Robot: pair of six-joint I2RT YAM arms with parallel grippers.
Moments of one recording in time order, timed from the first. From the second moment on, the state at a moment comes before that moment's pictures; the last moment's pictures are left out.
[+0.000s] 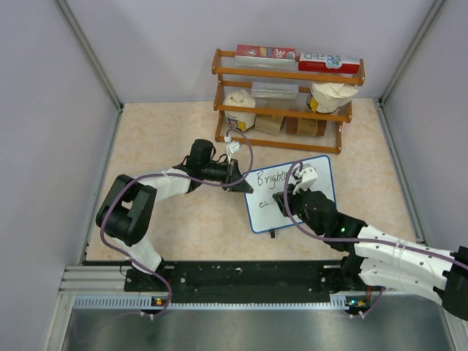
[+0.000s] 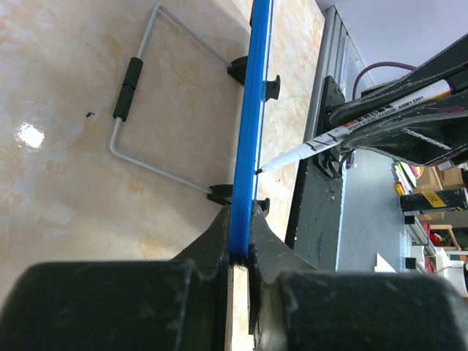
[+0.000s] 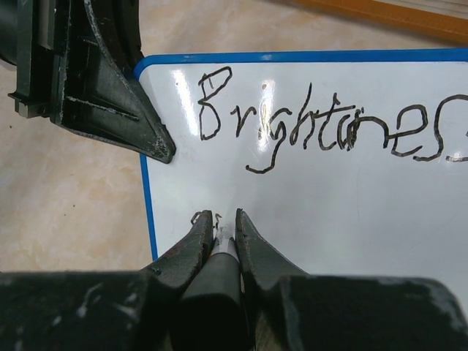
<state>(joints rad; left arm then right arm) -0.46 1.70 0.90 0.20 1.02 -0.34 0.95 0.86 0.45 0.10 0.37 0.40</state>
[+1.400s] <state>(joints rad) -0.46 1.70 0.90 0.20 1.02 -0.34 0.94 0.79 0.42 0.07 0.37 0.42</state>
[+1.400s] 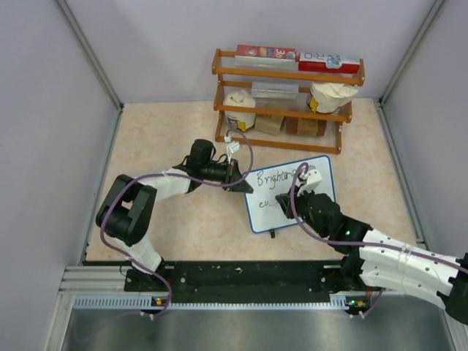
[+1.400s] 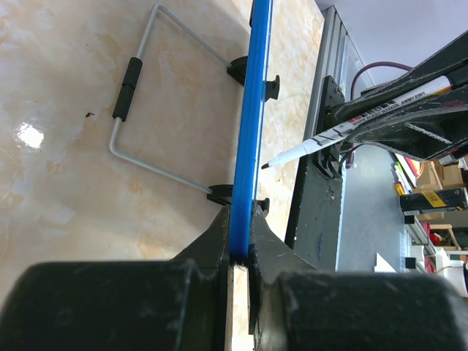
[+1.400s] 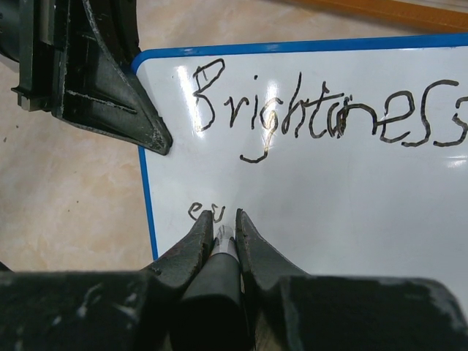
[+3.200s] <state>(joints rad) -0.46 1.70 0.90 0.20 1.02 -0.34 0.89 0.81 0.41 0.10 0.37 0.46</state>
